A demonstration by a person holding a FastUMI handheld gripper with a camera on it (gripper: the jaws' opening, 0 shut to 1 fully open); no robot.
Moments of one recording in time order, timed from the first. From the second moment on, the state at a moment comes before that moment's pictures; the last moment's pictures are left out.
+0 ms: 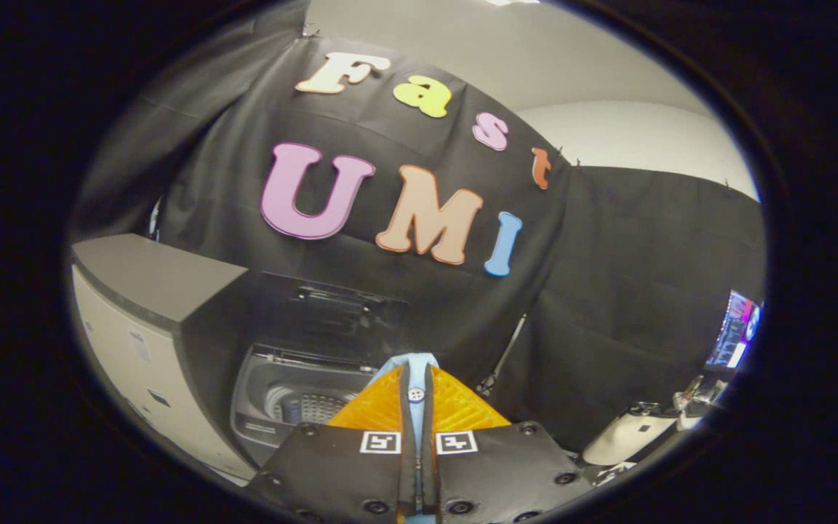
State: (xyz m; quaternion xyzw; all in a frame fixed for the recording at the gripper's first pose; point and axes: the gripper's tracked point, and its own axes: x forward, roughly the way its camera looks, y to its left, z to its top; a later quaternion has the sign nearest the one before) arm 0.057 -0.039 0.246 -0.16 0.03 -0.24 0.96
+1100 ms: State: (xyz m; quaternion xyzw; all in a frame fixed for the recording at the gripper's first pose) arm 0.285 0.024 0.182 -0.11 0.07 -0.05 0.99
